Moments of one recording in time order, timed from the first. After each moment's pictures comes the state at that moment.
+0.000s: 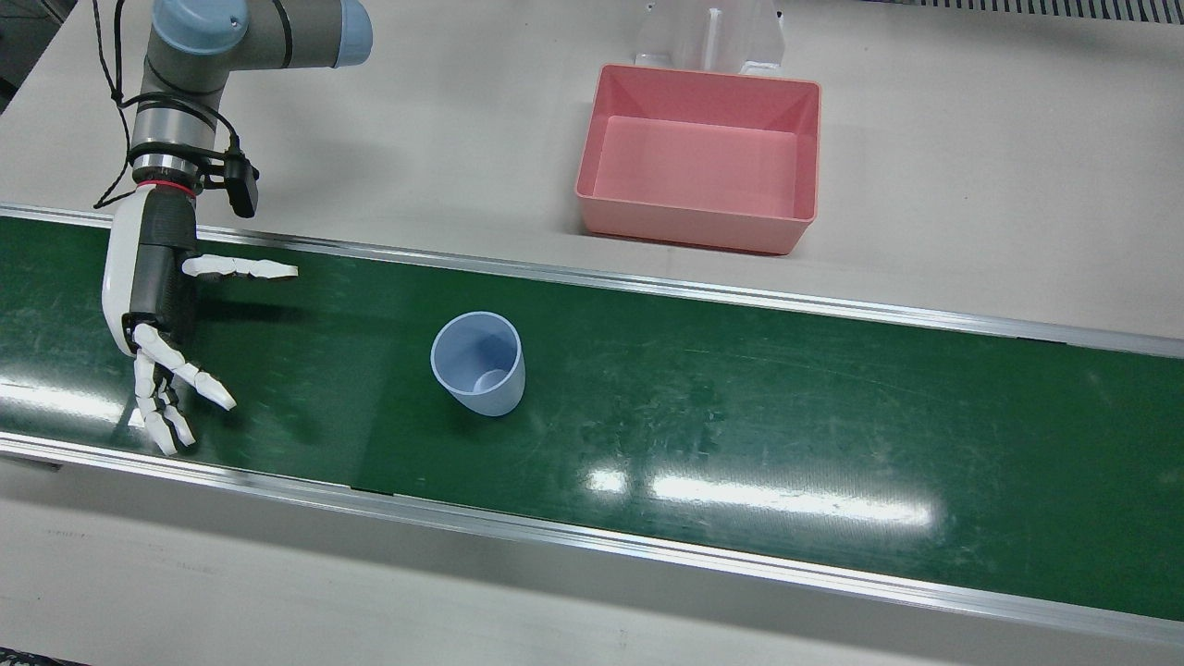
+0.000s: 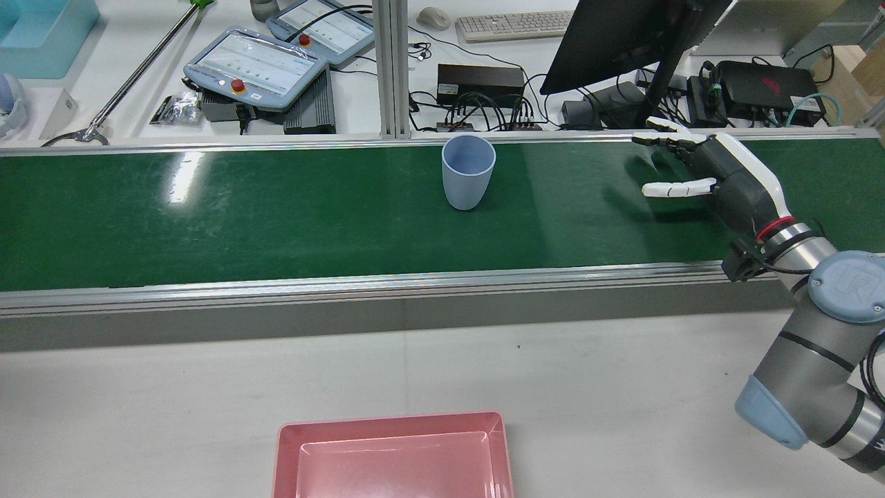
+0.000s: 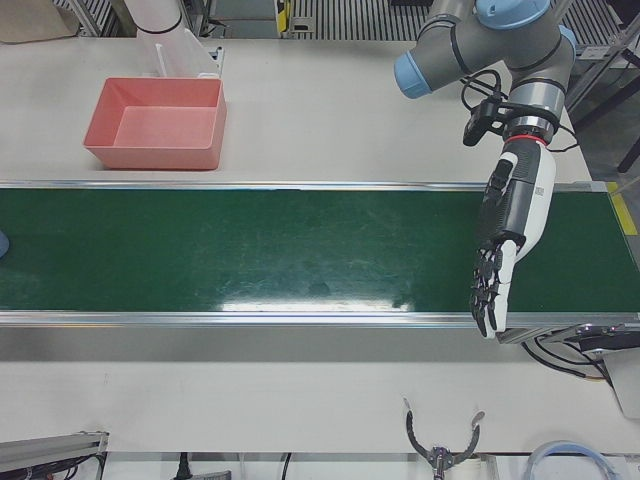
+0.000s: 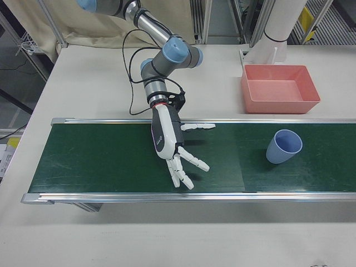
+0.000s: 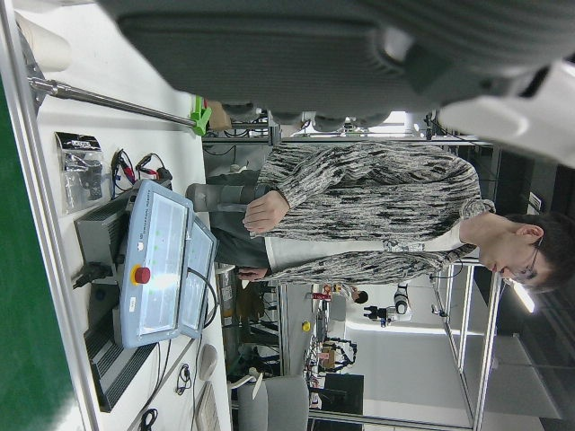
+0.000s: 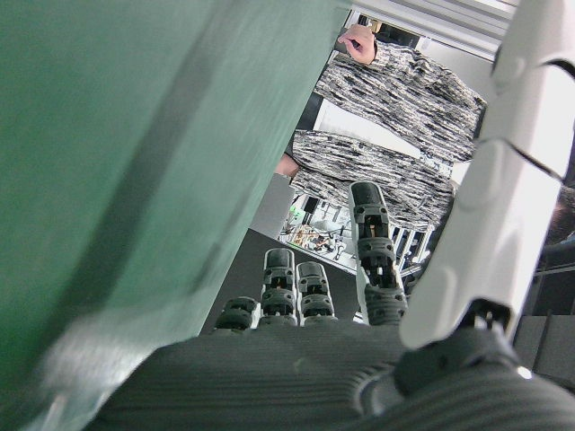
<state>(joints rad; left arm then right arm) -1.44 -1.71 -1.76 0.24 1.79 0.00 0.87 -1.45 1.87 -3.42 -1.09 -0.45</state>
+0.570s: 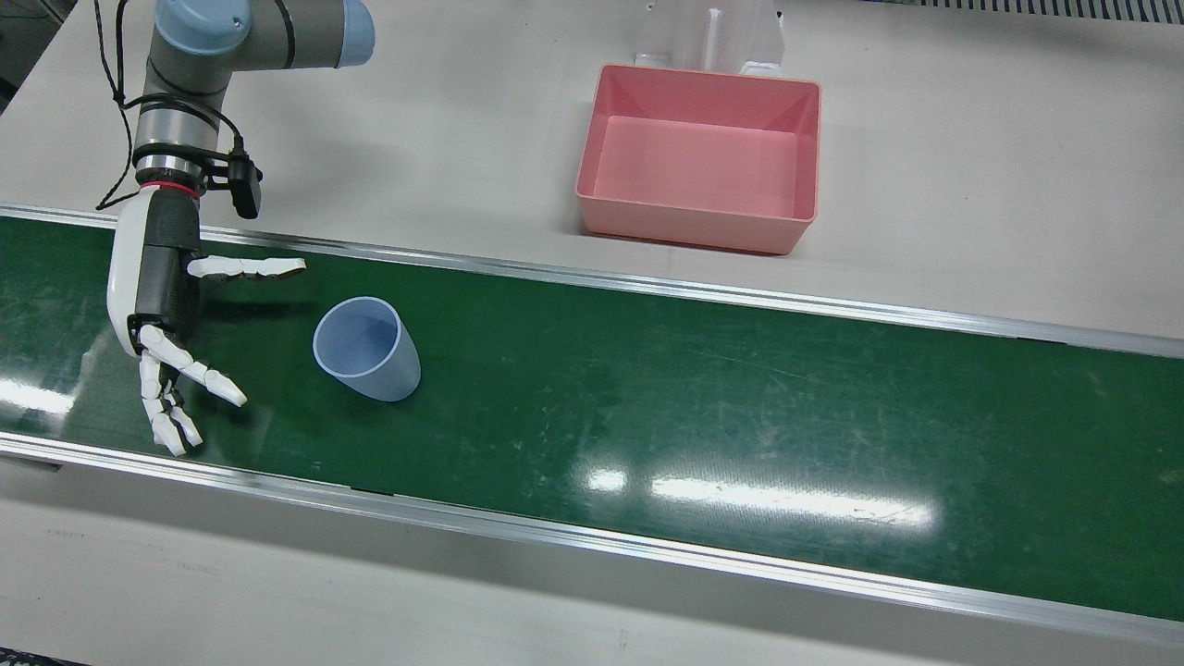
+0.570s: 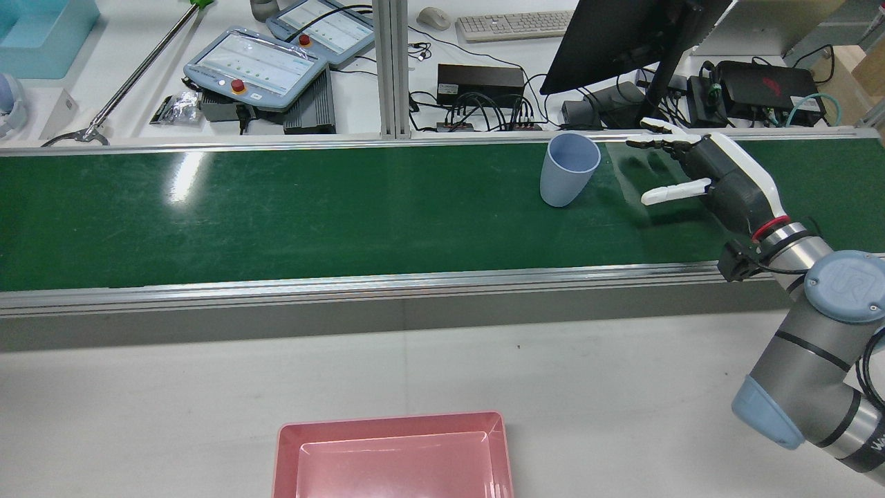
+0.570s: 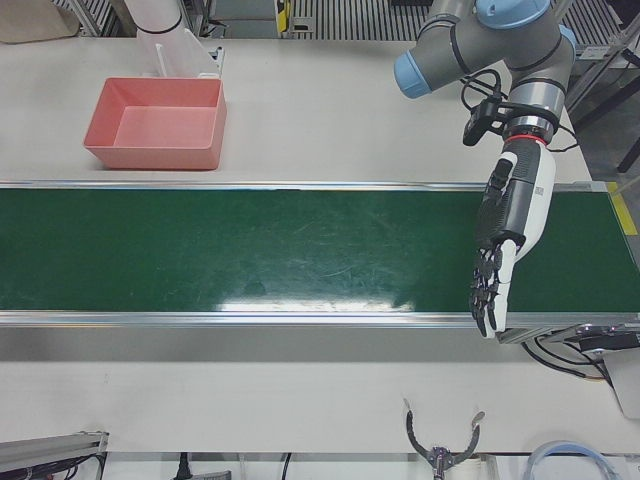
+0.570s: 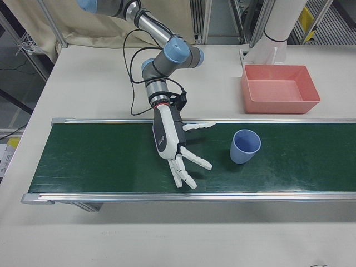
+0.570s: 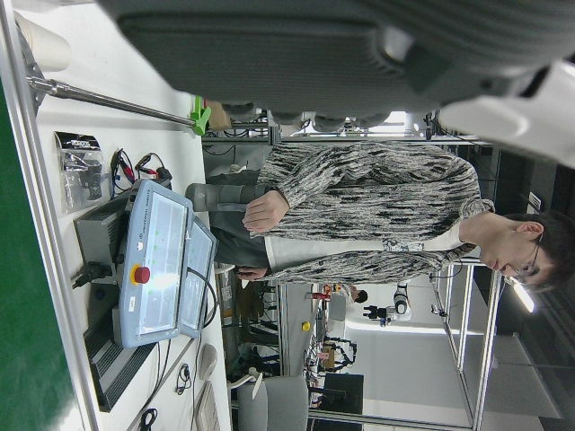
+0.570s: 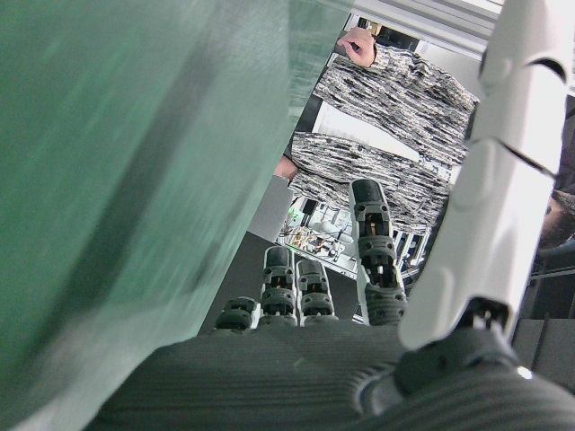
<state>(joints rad) -1.44 -1.71 -1.76 0.24 1.79 0.00 0.87 -1.45 1.87 -3.42 -1.09 -0.47</state>
